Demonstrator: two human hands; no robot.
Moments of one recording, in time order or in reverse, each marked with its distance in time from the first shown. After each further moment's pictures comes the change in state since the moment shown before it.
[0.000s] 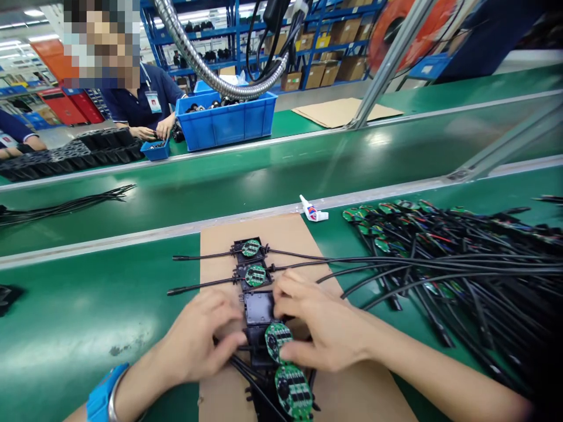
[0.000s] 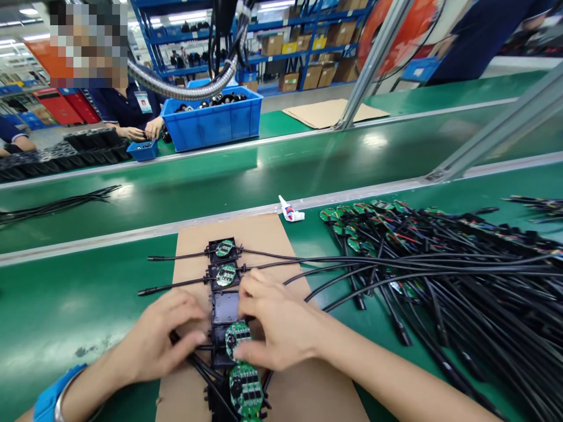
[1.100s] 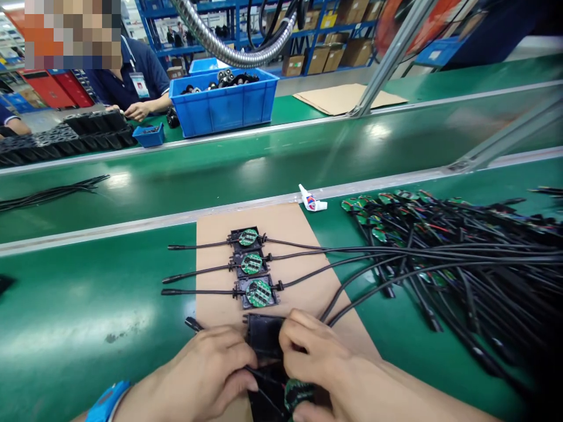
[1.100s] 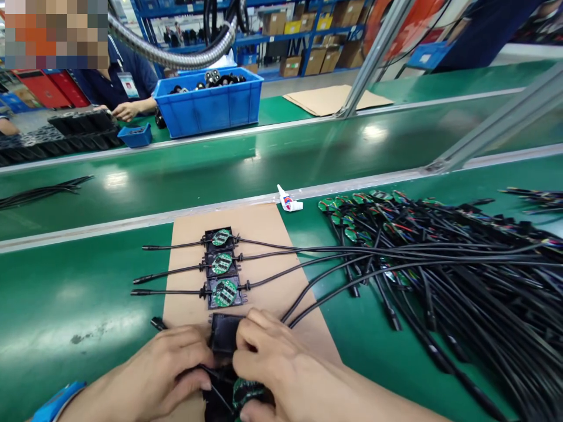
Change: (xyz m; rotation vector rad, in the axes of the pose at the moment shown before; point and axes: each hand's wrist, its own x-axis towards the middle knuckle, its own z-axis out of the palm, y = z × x) left_hand -0.020 0.041 0.014 -0.193 -0.317 0.028; right_hand -0.046 -0.044 0.022 0.205 -0.205 0.074
